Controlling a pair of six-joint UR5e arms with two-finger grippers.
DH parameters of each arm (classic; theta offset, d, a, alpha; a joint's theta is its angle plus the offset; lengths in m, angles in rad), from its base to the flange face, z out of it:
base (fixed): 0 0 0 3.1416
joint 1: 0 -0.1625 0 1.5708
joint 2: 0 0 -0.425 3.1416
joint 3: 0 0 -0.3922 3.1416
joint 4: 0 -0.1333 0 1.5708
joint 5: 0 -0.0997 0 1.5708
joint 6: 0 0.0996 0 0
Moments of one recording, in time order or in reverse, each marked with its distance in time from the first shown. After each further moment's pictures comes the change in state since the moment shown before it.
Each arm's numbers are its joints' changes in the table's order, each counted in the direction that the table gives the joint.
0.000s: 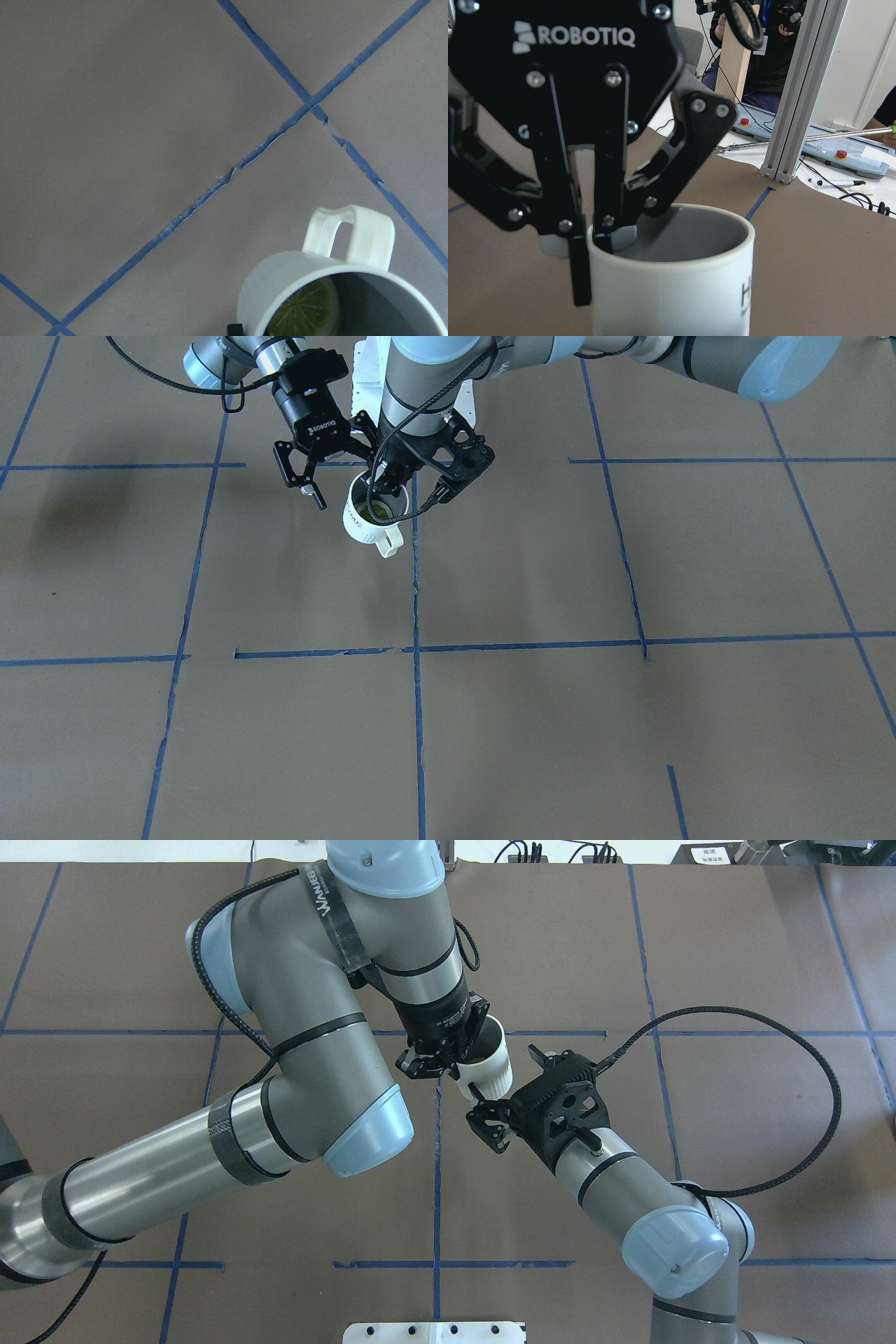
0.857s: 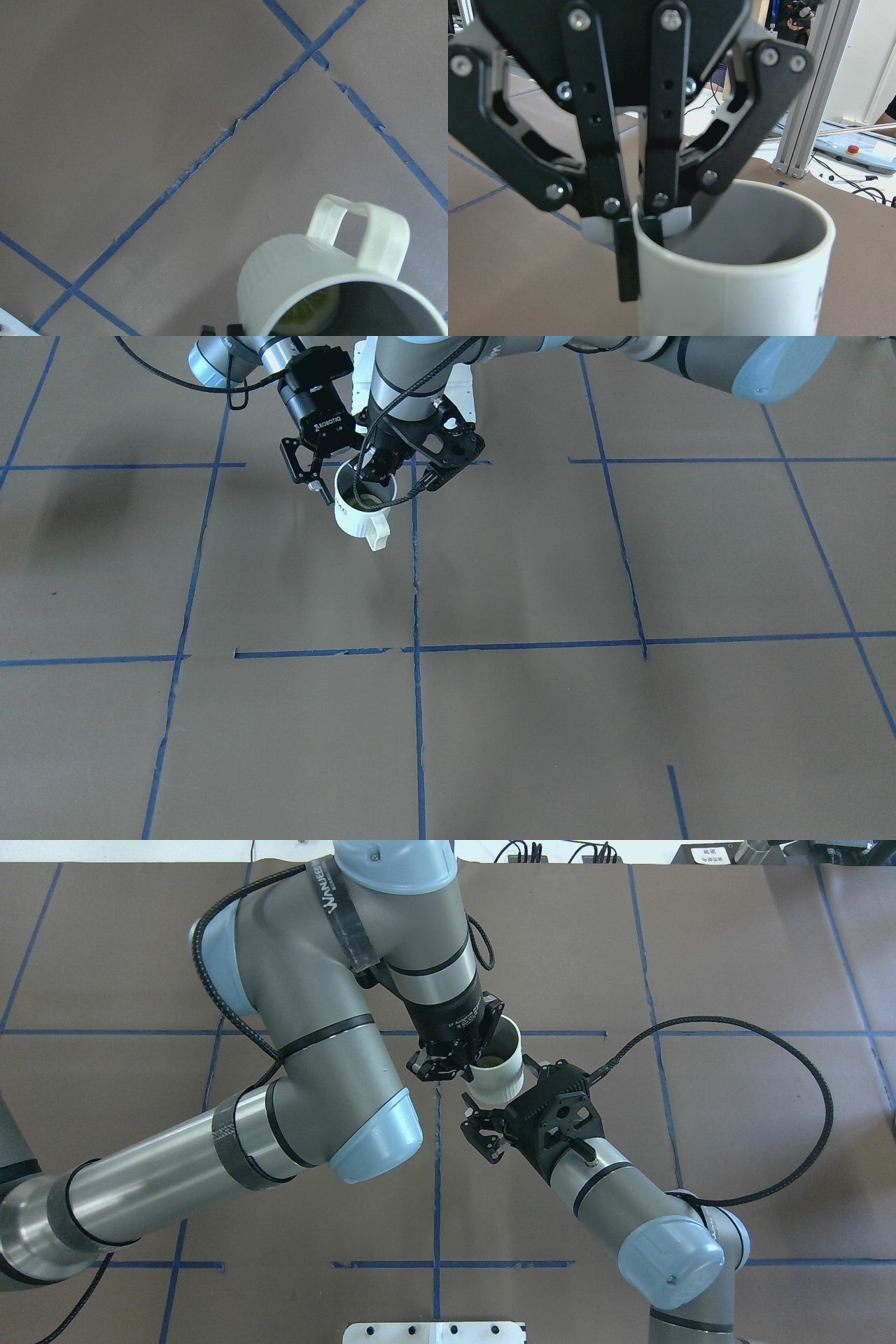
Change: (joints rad) left arm -0.007 0.021 -0.007 0.001 0.002 -0.002; right arm 0.020 -0.002 0.001 -0.003 0.002 0.001
